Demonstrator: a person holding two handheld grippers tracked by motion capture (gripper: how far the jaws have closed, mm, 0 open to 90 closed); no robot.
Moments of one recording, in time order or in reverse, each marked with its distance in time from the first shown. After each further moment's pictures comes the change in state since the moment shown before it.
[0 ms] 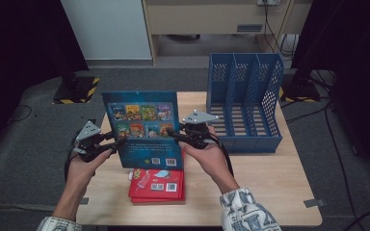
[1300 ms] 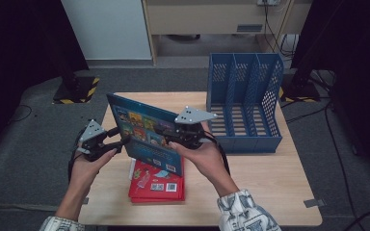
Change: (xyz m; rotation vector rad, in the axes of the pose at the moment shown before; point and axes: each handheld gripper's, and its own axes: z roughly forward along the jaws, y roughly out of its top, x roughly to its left) left arm -0.015 0.012 0.004 -0.041 0.004 0.039; right arm 0.034 0.040 -0.021 -0.138 0.145 -0.091
